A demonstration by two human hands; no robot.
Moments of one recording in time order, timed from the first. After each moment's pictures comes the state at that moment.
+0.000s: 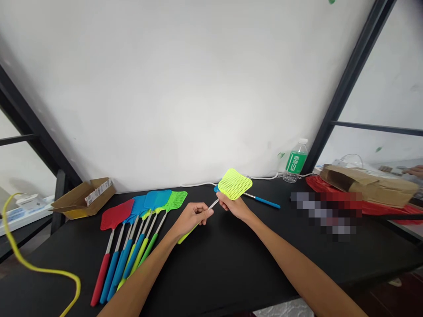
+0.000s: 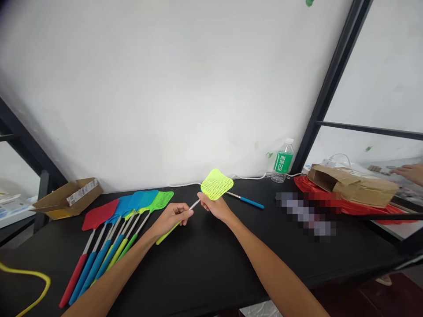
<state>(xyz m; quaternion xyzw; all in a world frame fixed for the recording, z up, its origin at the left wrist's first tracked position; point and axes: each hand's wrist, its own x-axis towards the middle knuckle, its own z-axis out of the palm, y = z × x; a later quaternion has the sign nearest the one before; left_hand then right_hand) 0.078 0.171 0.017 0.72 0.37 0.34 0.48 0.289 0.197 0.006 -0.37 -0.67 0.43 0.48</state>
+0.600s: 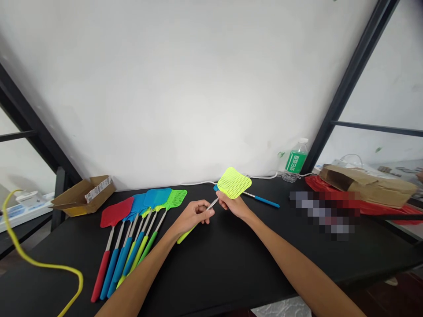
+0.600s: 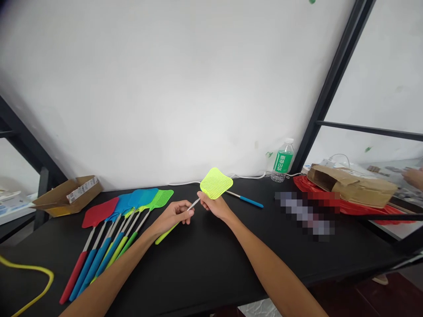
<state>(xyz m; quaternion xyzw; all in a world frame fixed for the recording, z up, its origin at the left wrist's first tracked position) 0.078 0.171 0.019 0.72 0.34 0.33 0.51 0.288 0.199 0.004 -0.35 -0.66 0.45 0.49</state>
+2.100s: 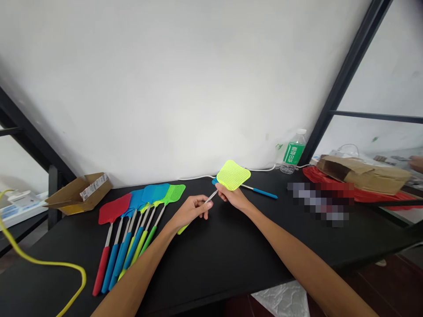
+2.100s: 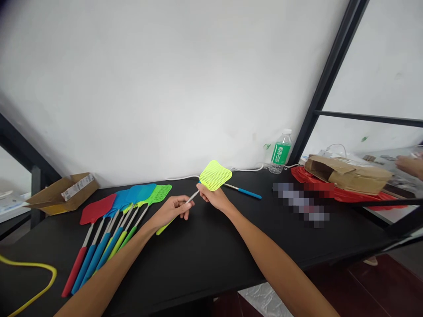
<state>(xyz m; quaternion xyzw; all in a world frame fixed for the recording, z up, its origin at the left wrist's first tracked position) 0.078 0.173 0.017 0.72 0.34 0.32 0.51 0.289 0.198 0.006 -0.36 -0.65 0.44 0.50</state>
